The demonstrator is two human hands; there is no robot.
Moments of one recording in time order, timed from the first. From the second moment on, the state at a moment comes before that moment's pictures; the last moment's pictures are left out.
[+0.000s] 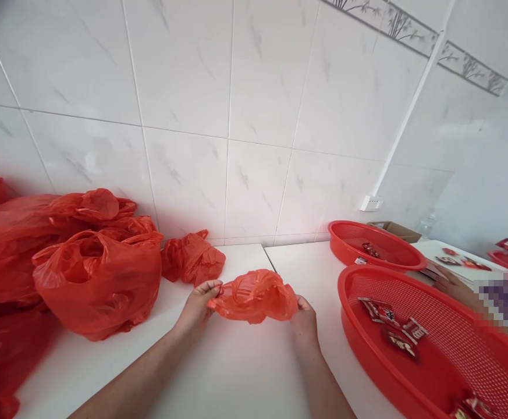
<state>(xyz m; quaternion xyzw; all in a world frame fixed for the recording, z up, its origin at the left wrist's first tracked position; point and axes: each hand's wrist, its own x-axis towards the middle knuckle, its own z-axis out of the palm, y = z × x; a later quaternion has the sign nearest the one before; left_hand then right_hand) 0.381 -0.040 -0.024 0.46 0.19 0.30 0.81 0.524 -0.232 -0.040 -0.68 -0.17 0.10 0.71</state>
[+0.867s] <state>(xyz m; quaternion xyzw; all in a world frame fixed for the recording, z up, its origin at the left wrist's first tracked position) 0.376 -0.047 -0.016 0.58 0.20 0.36 0.70 0.491 -0.235 -0.006 -0.79 -0.24 0.13 0.55</state>
